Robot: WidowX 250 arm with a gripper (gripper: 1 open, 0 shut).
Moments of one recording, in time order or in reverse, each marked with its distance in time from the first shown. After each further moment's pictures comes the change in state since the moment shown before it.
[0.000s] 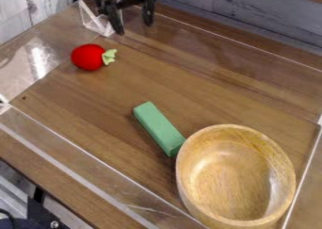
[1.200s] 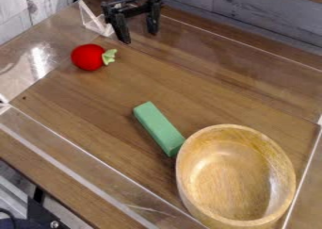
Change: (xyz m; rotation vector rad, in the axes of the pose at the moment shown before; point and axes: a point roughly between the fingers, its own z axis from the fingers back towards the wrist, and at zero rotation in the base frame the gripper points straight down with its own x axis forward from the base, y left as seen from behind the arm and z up) arm 0.004 0.003 -0.033 0.041 0.012 0.141
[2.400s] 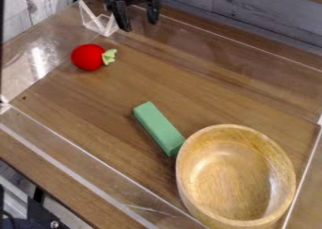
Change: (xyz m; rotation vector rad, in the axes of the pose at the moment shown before) arm 0.016 0.011 0.036 0.042 0.060 0.047
